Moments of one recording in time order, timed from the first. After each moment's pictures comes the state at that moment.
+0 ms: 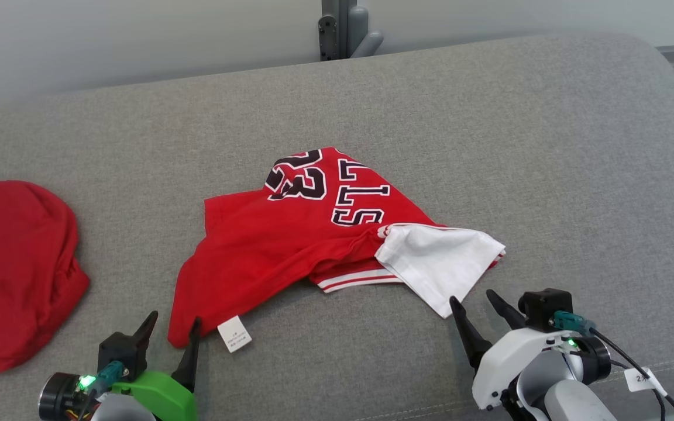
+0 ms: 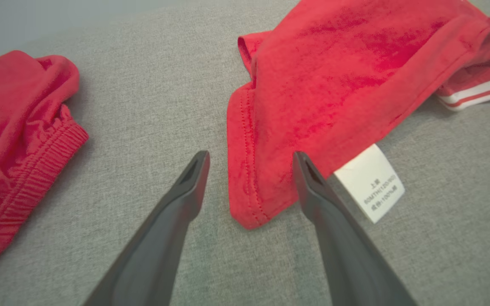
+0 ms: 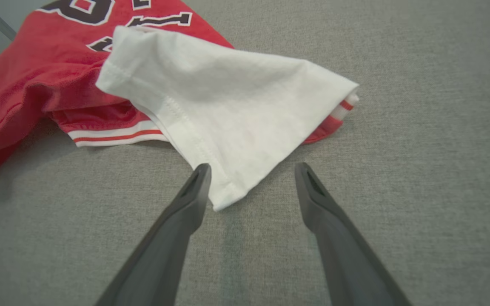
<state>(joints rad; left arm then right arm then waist) -0.07 0.19 -0.15 0.40 -0.18 -0.13 -0.13 -0.13 -0.05 0.19 0.37 0.26 0.13 -0.01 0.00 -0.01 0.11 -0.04</state>
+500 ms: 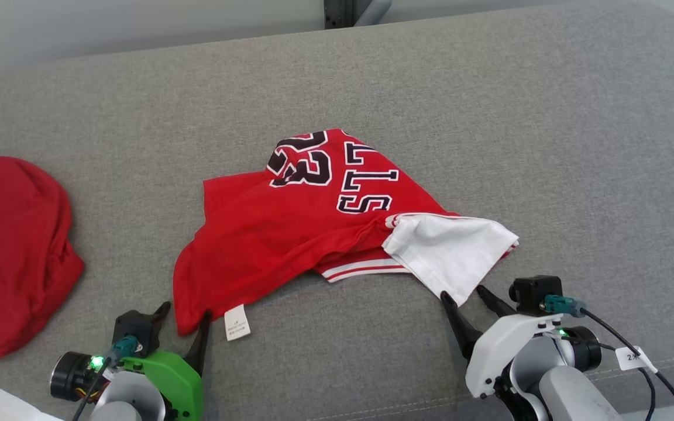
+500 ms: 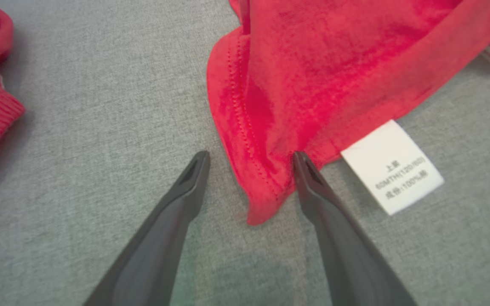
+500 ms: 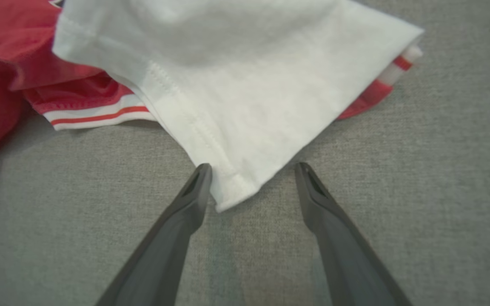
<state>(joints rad) -0.19 0.23 -0.26 0.51 -0.23 -0.13 -0.05 -0.18 -0.05 0.21 0.40 0.31 0.13 0.09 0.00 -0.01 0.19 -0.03</state>
